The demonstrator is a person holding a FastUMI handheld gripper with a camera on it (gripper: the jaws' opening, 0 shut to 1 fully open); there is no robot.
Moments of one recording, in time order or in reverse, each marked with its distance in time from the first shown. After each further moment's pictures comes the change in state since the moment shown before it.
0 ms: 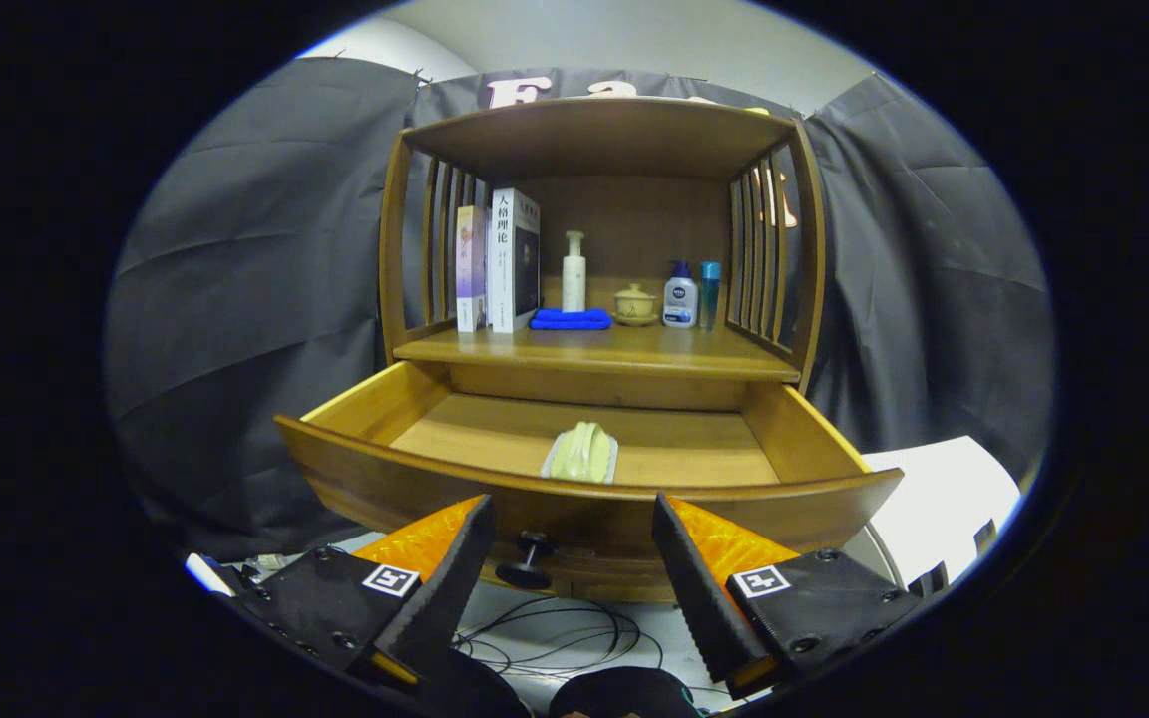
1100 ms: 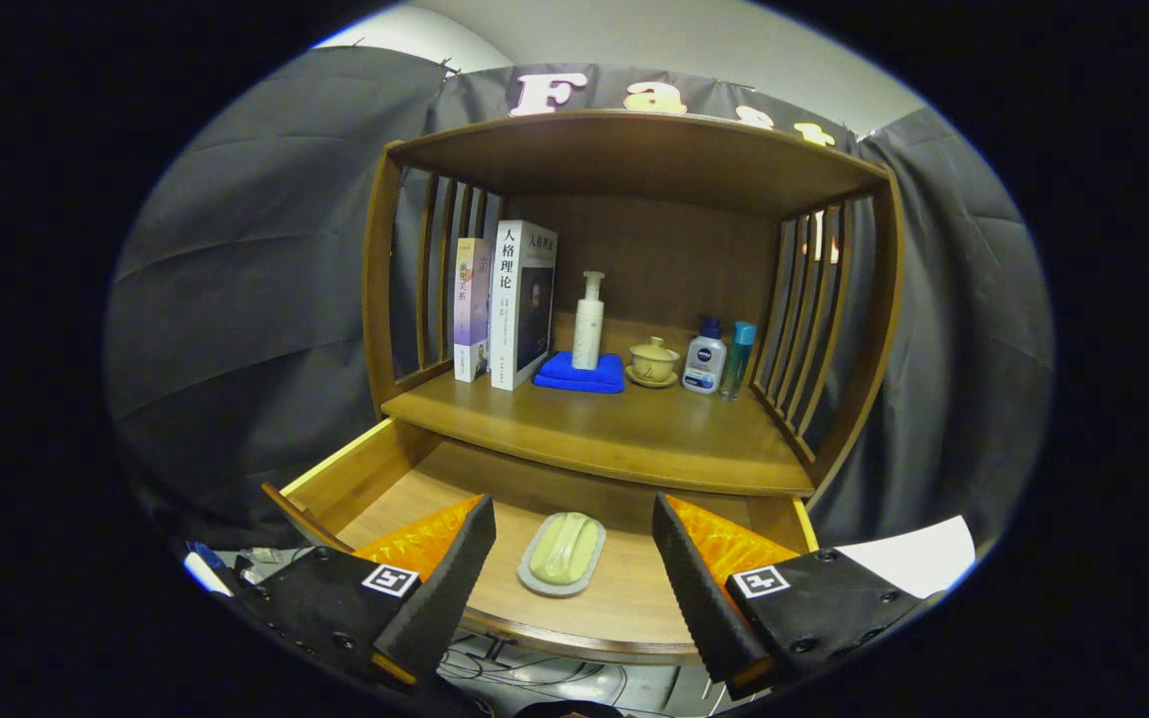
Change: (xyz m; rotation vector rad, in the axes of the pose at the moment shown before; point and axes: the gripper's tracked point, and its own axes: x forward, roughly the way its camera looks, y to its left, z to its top) arm 0.063 -0.011 0.103 -0.086 0.040 0.078
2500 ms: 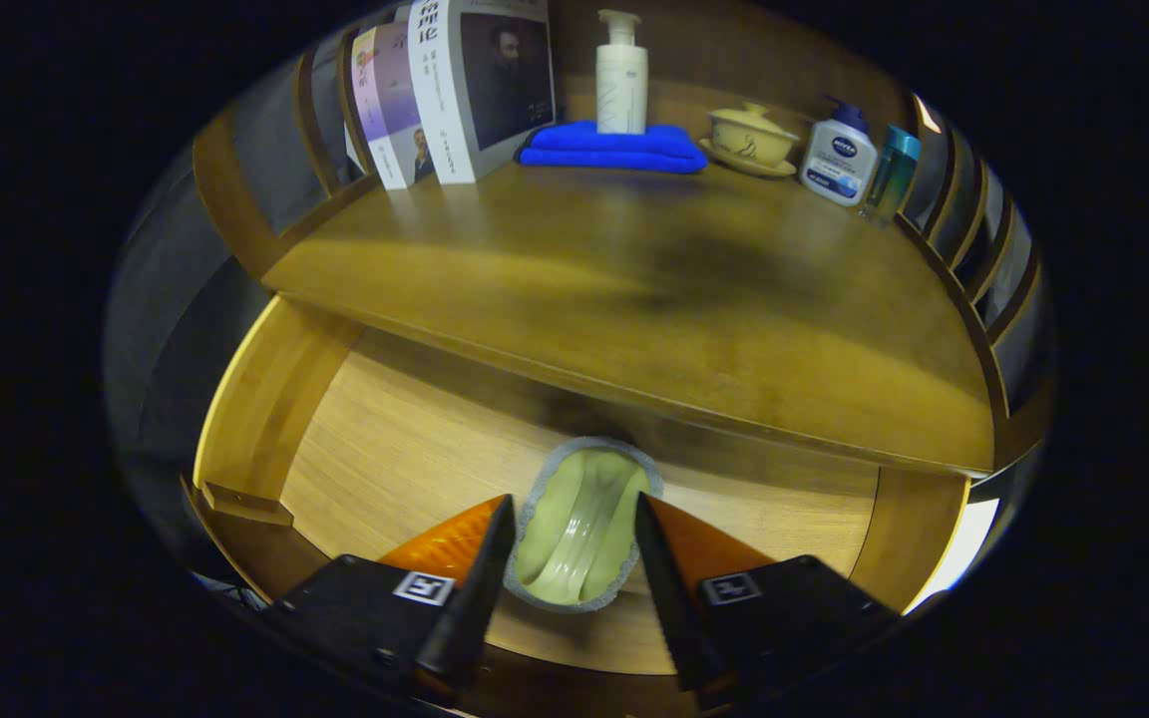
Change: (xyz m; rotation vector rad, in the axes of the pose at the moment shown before) arm 0.152 0.004 -0.112 0.018 0.706 0.106
